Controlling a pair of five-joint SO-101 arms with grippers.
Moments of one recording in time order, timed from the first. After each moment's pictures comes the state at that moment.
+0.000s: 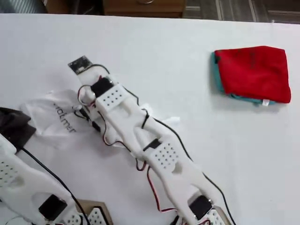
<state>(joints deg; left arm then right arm) -57.5 31.1 -60.4 100.6 -27.6 -46.2 56.6 -57.5 83.8 -2.8</state>
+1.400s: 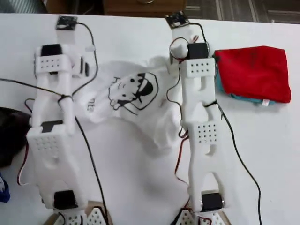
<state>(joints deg) -14.0 38.6 -35.1 73.5 -6.5 -11.2 63.1 -87.3 100.0 15.8</state>
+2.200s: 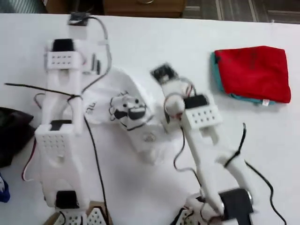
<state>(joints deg) -7.4 39.6 -43.5 81.4 -3.1 -18.9 -18.3 35.9 69.3 20.4</state>
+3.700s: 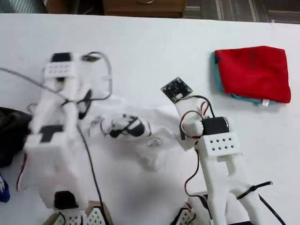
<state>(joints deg) -15.2 24.8 -9.6 95.4 -19.8 -13.0 -36.0 45.2 70.9 28.4</state>
